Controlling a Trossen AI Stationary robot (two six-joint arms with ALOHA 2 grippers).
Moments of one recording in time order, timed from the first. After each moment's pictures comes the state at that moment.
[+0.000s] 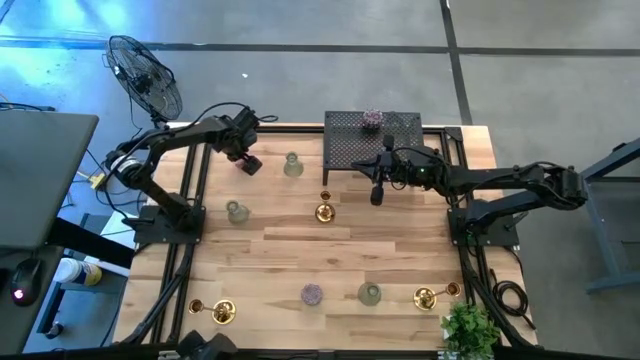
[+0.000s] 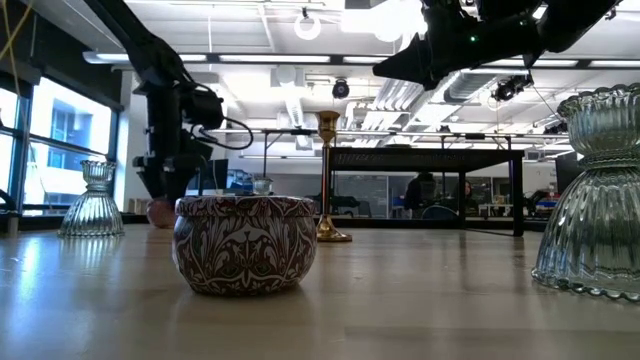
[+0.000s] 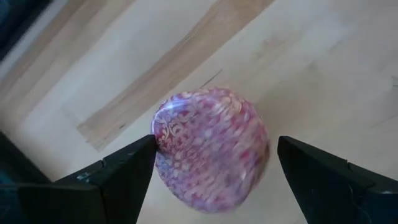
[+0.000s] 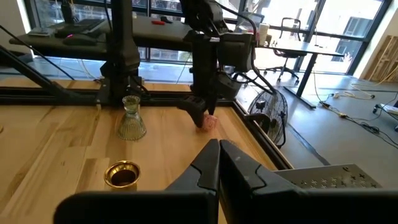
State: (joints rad) left arm 0.87 1.53 0.91 -0.72 -0.09 0.02; right arm -0.27 1.18 0.61 0.47 -0.01 -0.14
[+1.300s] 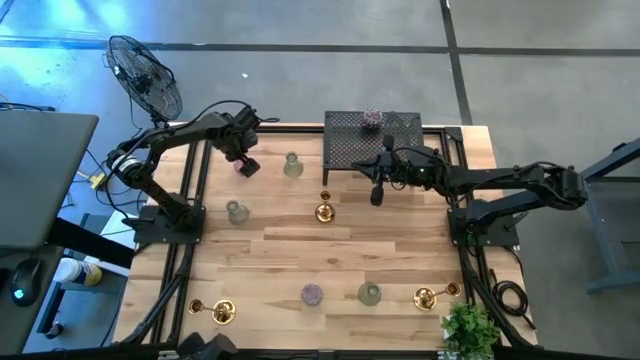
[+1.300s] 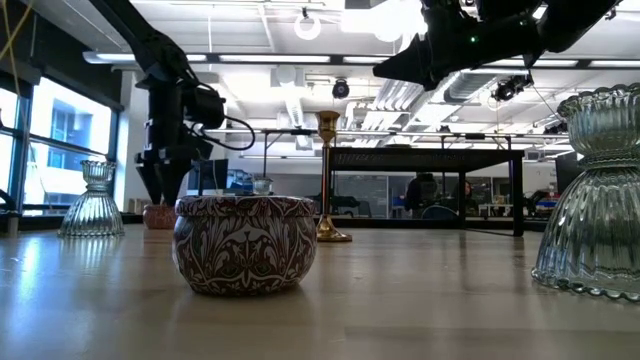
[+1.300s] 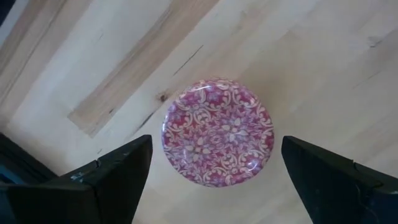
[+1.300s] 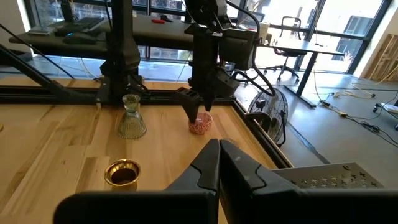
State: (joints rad) left arm 0.87 1.54 0.97 -0.85 -0.06 0.10; right arm -0.27 1.18 0.61 0.46 -0.01 -0.14
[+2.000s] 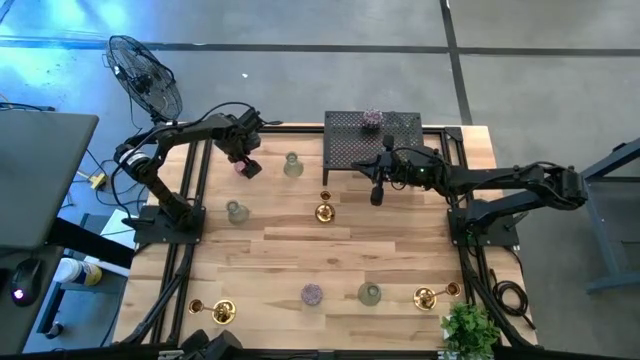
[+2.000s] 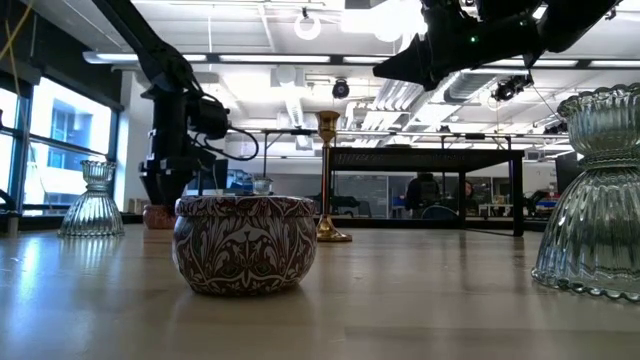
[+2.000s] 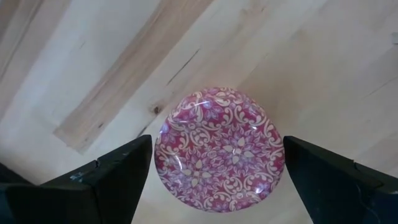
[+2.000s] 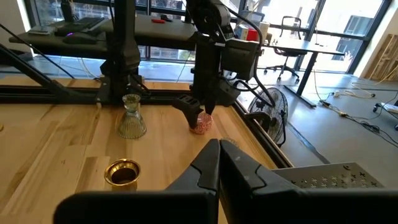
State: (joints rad) left arm 0.87 1.61 0.97 -0.81 -0.06 0.13; right arm -0.27 1.18 0.61 0.46 -0.01 -0.14
